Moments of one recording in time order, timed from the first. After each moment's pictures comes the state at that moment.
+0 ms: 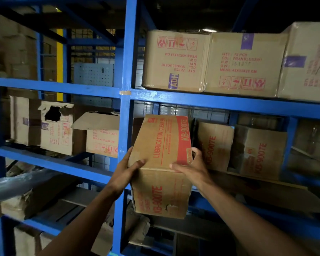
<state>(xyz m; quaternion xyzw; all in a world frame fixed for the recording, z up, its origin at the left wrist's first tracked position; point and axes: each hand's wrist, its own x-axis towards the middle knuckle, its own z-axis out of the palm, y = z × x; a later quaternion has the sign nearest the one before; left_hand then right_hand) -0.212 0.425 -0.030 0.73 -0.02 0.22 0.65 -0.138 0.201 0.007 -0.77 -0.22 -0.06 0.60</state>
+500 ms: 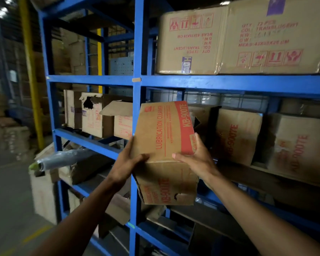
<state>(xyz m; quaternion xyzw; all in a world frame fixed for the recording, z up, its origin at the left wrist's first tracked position) -0.241 0.335 -0.044 0.73 0.08 0.30 0.61 -0.109 0.135 -0.009 -0.73 -0.39 0.01 0.57</state>
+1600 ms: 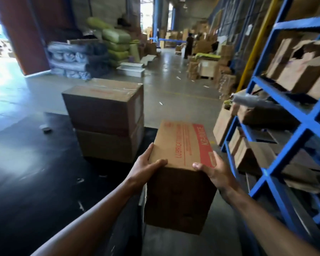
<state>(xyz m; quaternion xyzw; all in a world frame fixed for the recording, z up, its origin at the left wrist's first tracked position) -0.607 -0.086 -0.208 0.48 0.57 0.50 0.44 -0.364 -0.029 -0.201 -0.47 -0.63 0.48 0.40</state>
